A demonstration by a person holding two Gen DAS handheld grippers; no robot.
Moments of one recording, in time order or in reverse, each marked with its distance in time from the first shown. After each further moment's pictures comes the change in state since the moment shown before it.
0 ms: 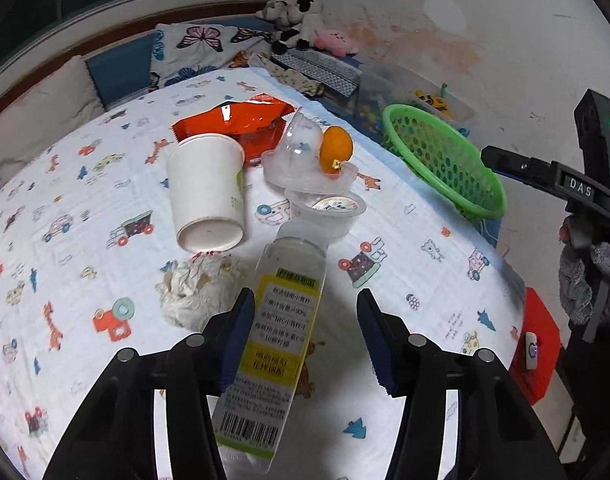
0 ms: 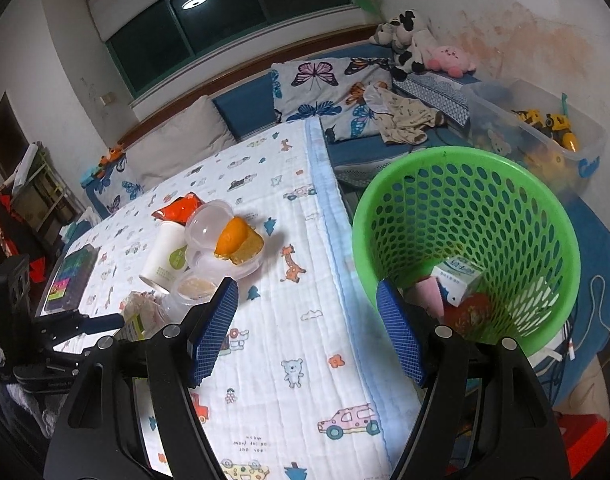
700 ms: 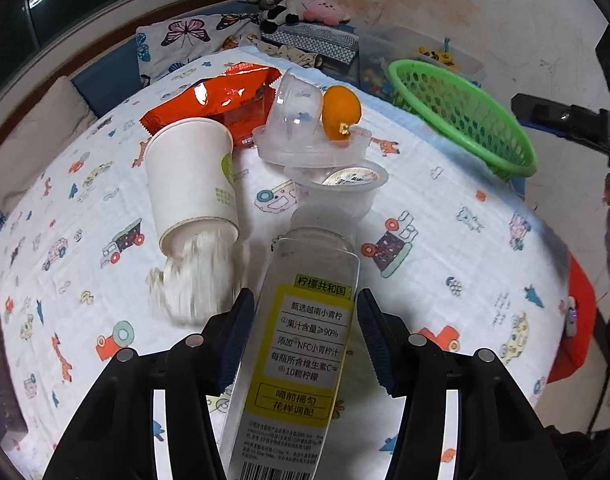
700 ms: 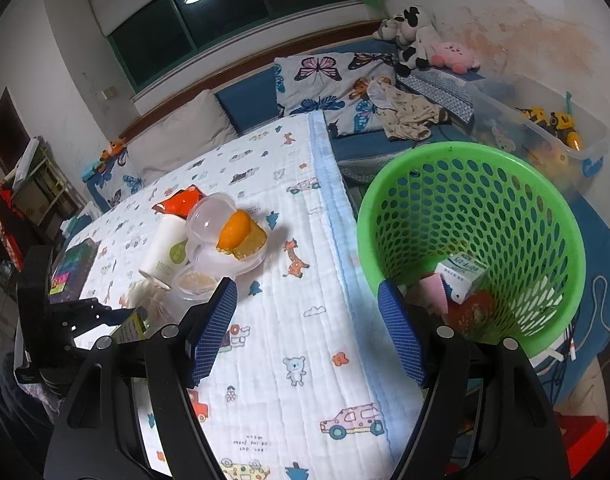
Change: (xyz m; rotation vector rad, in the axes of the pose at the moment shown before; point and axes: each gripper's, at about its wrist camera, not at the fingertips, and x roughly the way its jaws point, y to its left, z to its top) left arm 0.040 -0.013 0.002 0.138 0.094 0.114; right arm 0.006 0.003 -0.002 -0.017 0.021 0.004
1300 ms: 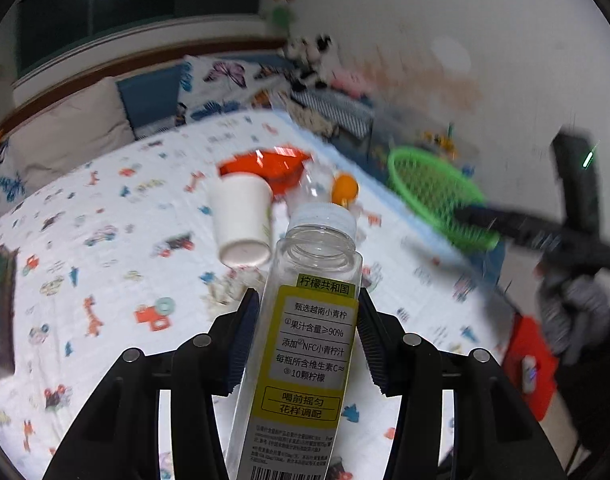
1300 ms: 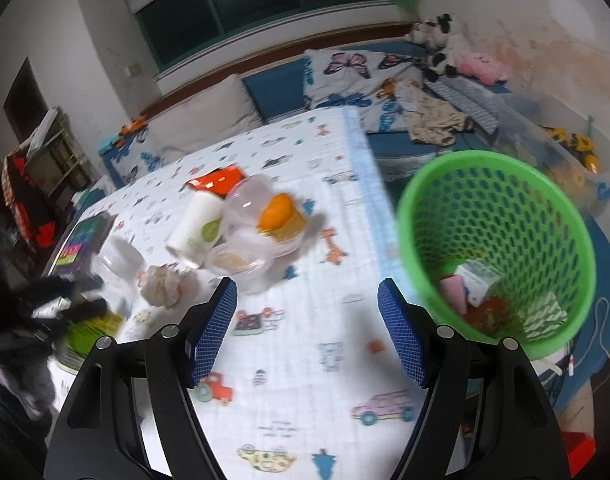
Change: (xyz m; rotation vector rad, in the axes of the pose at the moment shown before) left arm -0.107 0.024 -0.033 -0.208 -0.255 -0.048; right arm -0.002 0.040 -0.008 -0.110 0.034 0.048
